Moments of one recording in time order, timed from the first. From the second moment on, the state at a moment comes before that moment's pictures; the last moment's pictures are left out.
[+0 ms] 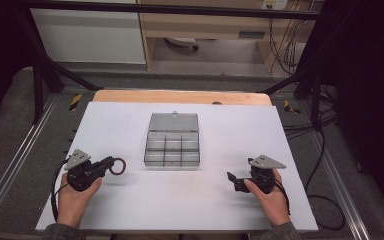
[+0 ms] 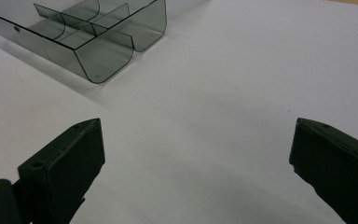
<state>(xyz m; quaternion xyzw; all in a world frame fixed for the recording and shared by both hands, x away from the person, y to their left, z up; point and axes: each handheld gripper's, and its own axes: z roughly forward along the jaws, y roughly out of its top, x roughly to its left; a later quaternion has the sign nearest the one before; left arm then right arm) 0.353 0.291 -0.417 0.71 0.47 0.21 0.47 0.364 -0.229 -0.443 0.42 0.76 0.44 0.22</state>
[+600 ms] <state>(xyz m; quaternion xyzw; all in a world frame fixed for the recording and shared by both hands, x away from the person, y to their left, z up) 0.358 0.274 -0.403 0.71 0.46 0.18 0.50 0.365 -0.228 -0.442 0.42 0.76 0.45 0.21</state>
